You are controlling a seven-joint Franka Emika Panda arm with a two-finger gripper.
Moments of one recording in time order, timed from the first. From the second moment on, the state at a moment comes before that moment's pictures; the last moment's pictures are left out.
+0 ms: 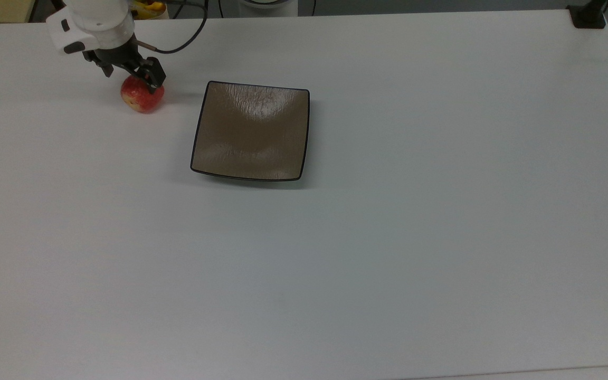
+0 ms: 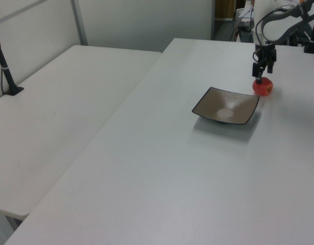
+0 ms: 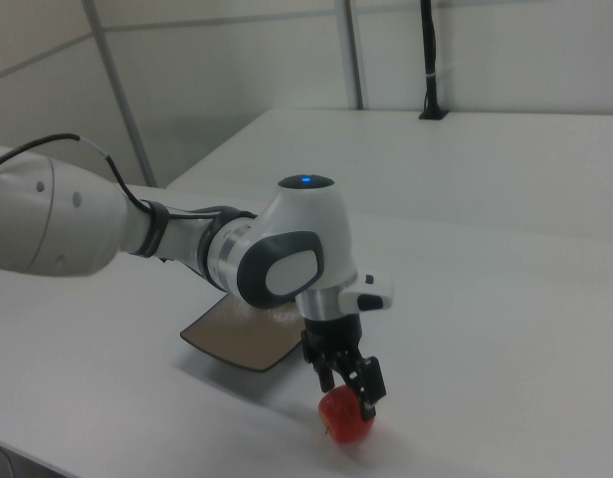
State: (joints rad) arm 0.00 0.12 -0.33 -2.13 -0.12 2.18 0.00
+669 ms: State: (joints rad) arm 0.00 0.16 -0.33 -2.14 -0.14 2.23 0.00
